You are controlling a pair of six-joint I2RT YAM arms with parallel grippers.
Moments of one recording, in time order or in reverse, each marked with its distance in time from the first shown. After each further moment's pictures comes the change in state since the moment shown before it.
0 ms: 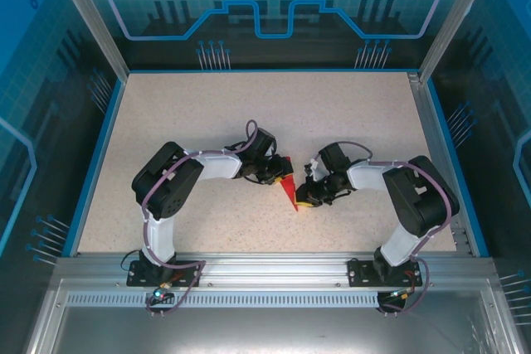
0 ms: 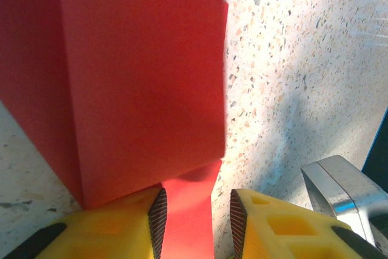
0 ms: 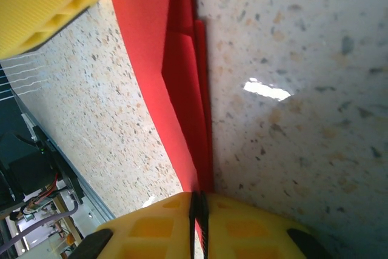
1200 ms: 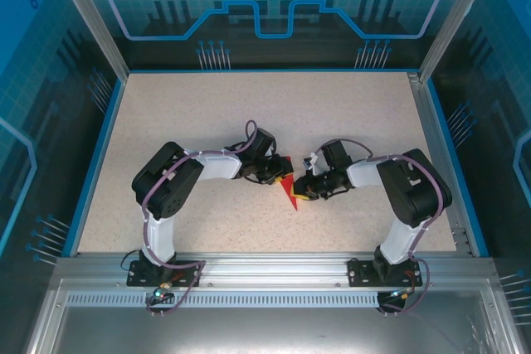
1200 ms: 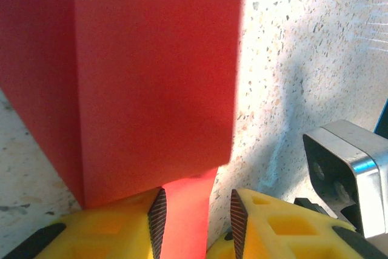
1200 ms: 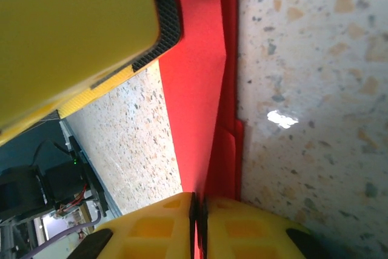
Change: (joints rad) left arm 0.000 0.000 -0.006 0.019 0.000 -0.018; right arm -0.037 0.076 -0.003 0.203 -0.086 0.027
